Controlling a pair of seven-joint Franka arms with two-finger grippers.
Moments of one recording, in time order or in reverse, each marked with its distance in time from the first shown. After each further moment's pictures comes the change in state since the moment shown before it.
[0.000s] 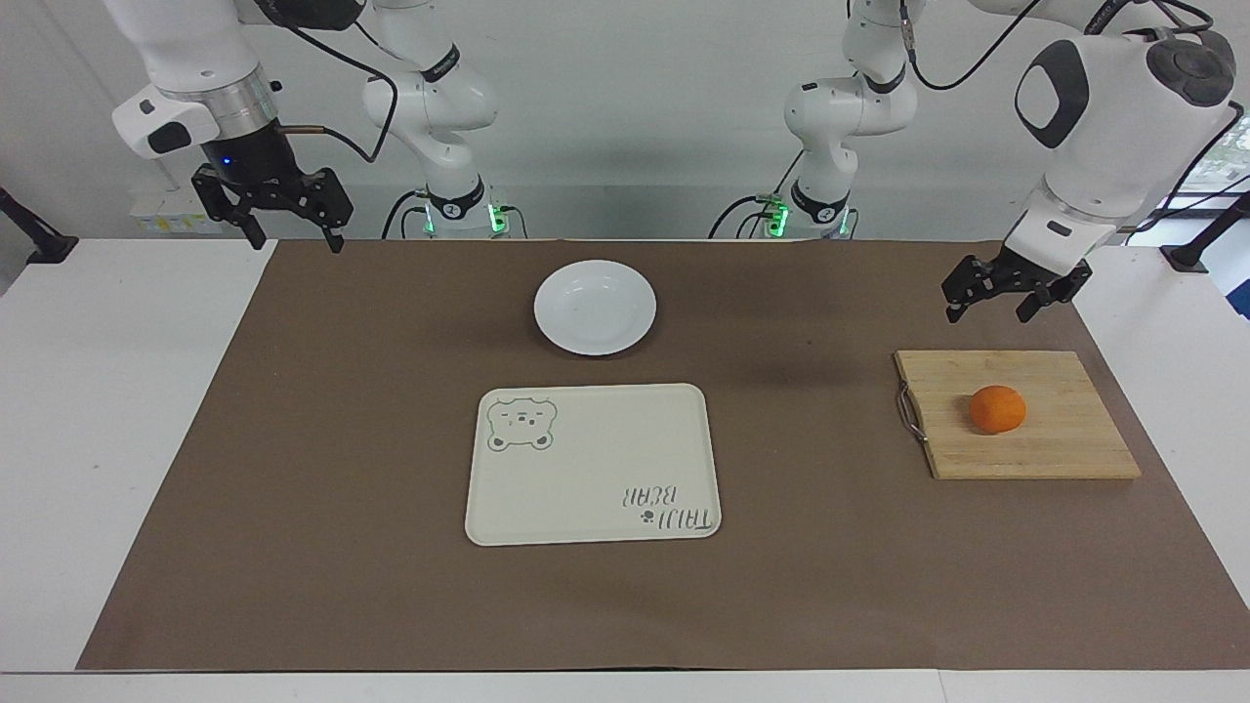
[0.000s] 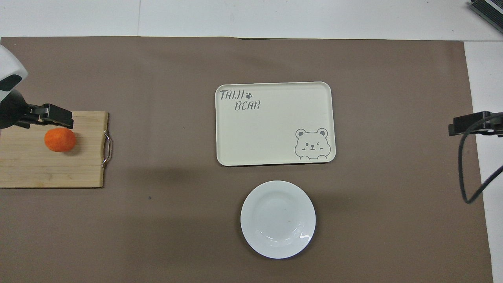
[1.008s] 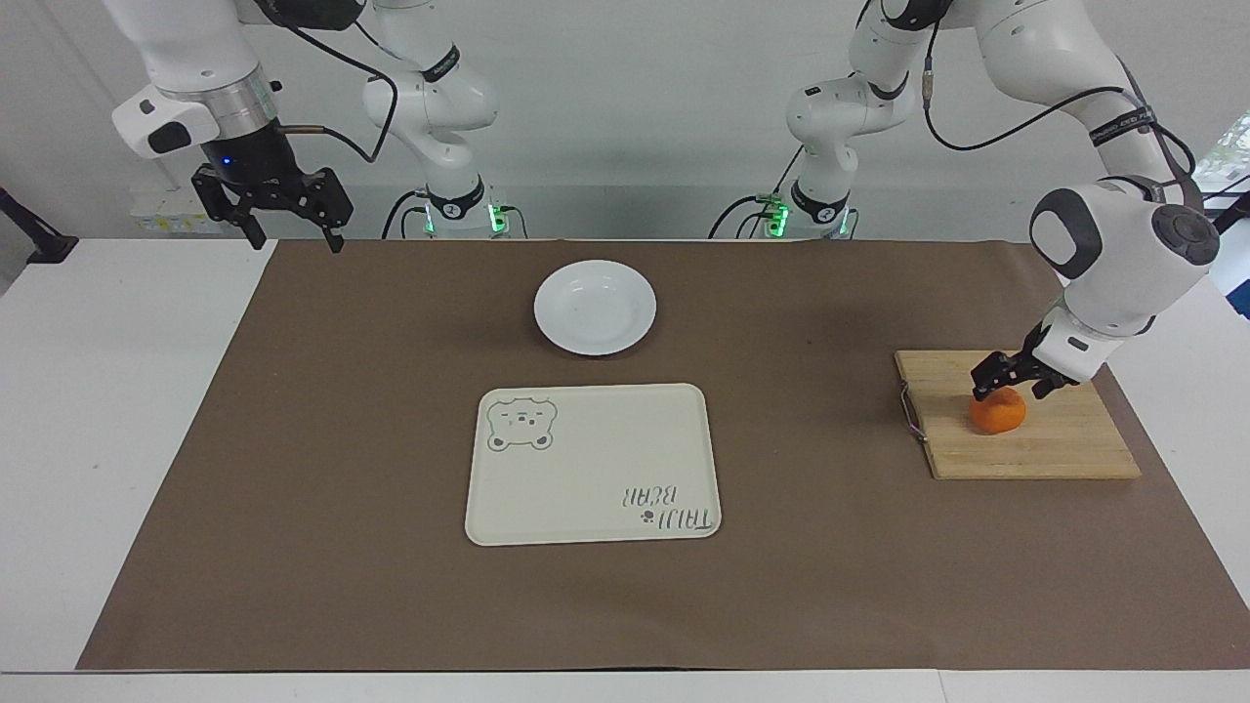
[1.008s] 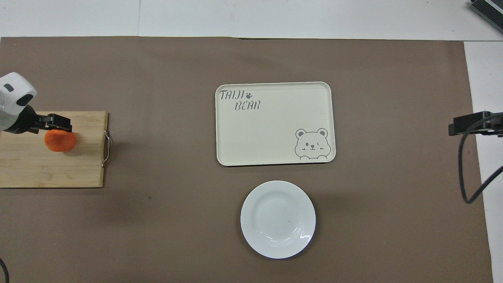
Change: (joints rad) left arm 0.154 0.161 0.003 -0.173 0.000 0.312 0.123; right arm 0.000 0.000 0.000 0.000 0.000 0.000 0.000
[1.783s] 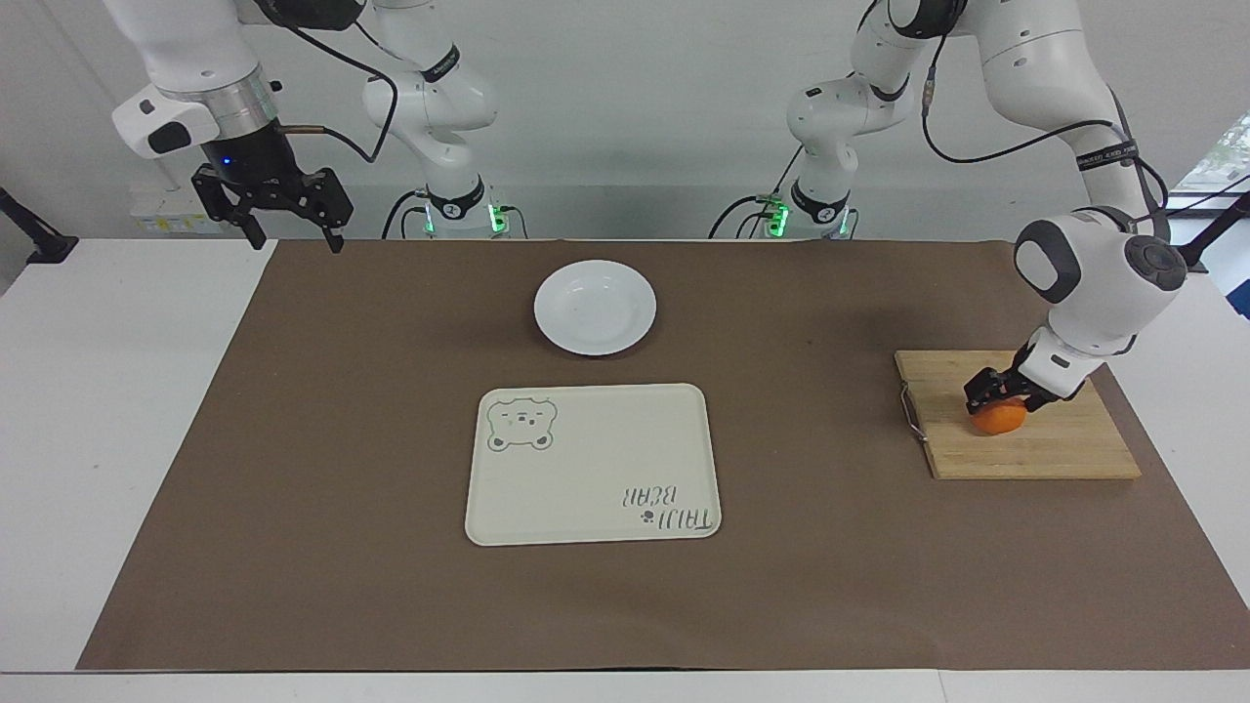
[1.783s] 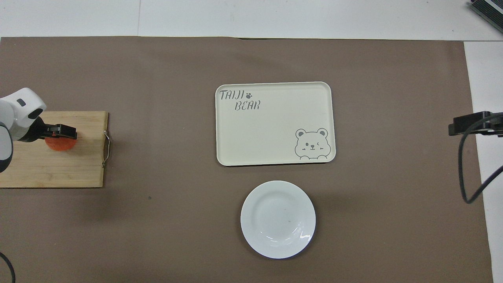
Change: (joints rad) left arm 0.030 0.040 0.000 -0.102 0.000 0.166 0.080; right arm 0.000 0.000 0.000 0.000 0.000 0.000 0.000
